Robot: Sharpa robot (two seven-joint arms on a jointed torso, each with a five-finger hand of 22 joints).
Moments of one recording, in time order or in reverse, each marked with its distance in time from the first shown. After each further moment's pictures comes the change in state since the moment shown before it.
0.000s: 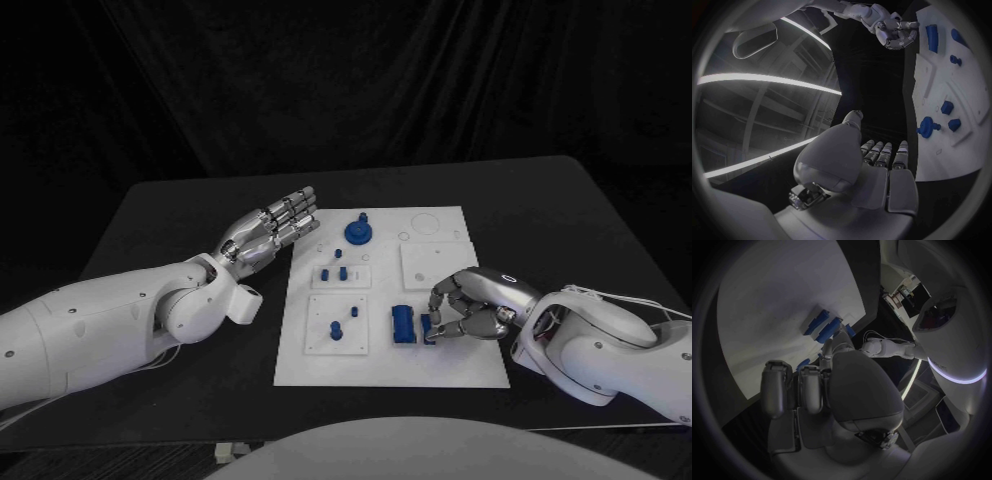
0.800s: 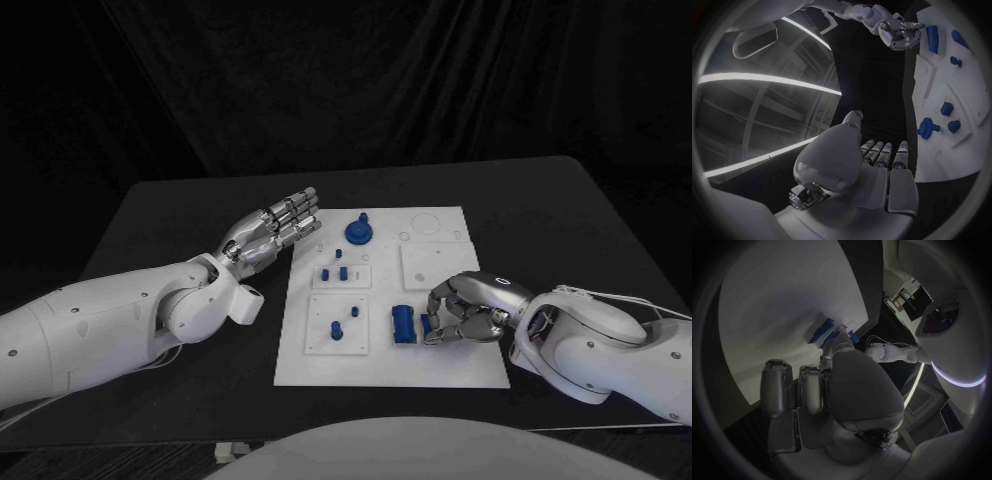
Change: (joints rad) left arm -0.002 0.004 0.000 -0.002 0.000 0.004 -0.002; left_hand 0.000 0.000 0.000 0.000 0.000 0.000 0.000 0.000 0.000 0.003 0.003 0.000 0.000 0.000 0.000 0.000 0.000 0.000 0.000 0.000 0.000 0.000; right arm -0.003 0.026 0.000 -0.020 -0.013 0.047 -0.039; right_hand 0.017 -0.025 0.014 0.041 0.079 -0.016 -0.009 0.034 0.015 0.000 0.000 -0.002 0.002 -0.003 0.002 0.000 0.000 0.000 0.000 0.000 -0.013 0.001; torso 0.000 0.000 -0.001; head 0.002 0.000
